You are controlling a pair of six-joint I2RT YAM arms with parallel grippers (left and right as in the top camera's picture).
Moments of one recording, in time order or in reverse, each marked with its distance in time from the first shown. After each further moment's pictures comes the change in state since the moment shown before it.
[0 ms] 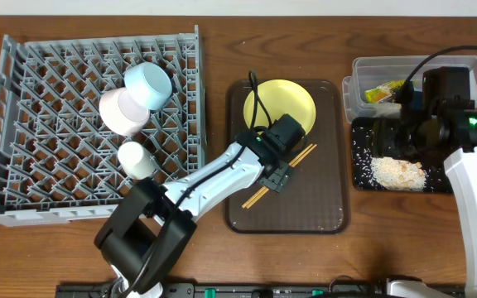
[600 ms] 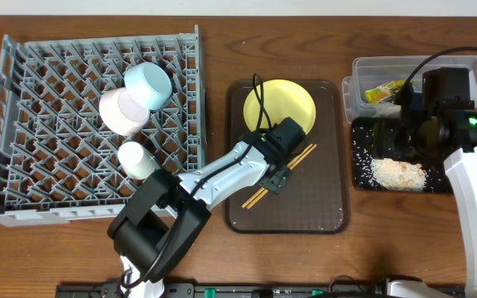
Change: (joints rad) left arm 0.000 0.069 0.000 0.026 -0.029 0.000; right arm 0.000 0.000 0.000 -0.014 0.000 -0.001
